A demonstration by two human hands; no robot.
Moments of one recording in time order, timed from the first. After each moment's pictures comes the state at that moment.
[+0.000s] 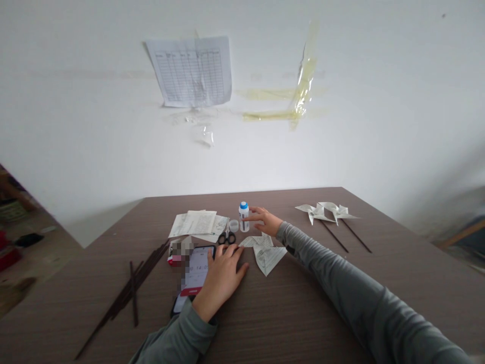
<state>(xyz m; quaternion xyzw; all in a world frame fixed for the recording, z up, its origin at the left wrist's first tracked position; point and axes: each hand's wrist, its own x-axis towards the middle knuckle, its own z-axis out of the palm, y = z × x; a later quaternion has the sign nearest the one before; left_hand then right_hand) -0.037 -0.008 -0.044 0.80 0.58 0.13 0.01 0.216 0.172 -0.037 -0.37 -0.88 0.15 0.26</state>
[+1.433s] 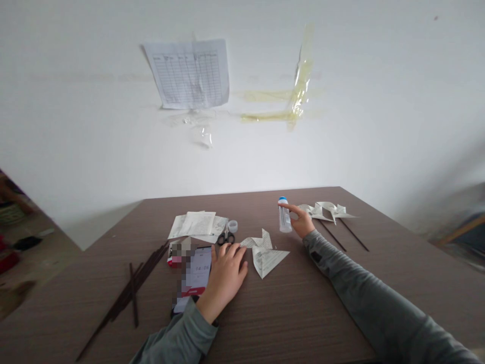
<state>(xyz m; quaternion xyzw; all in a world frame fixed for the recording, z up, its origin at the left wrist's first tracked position) -0.020 -0.013 -0.046 0.80 0.58 0.15 -0.02 0.318 0.128 -0.045 -0.47 -0.69 0.12 0.54</state>
